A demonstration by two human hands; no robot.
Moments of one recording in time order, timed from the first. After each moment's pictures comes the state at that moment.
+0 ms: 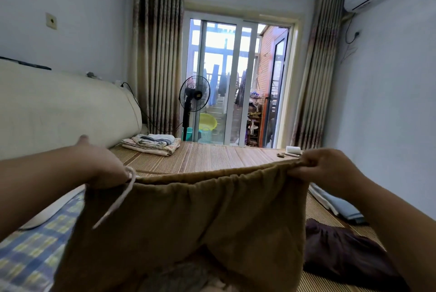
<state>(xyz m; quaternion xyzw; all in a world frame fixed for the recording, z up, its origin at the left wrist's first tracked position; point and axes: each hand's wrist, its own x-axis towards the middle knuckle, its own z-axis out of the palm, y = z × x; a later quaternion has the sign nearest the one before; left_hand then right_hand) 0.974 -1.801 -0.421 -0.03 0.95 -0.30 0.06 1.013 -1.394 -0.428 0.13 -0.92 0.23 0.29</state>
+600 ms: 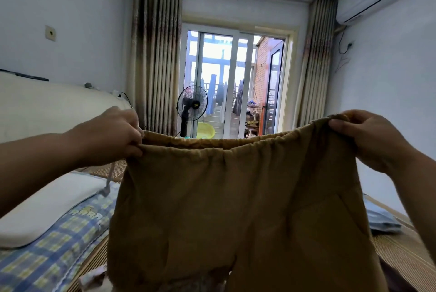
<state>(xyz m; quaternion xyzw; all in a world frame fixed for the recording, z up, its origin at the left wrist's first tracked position) 0.949 -1.821 -0.380 0.24 0.91 -0.10 -0.33 1.018 -1.354 -0.356 0.08 -0.77 0.54 0.32</state>
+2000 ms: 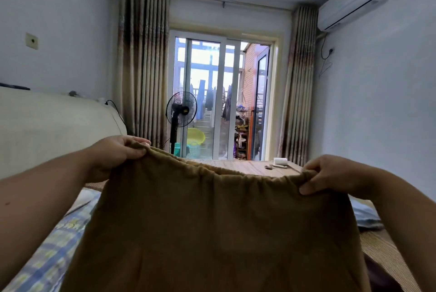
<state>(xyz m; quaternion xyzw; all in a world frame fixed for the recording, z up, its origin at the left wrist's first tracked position) 0.932 -1.788 -0.395 0.09 0.78 0.62 -0.04 1.028 -1.355 -0.383 0.04 -0.95 0.32 0.03</state>
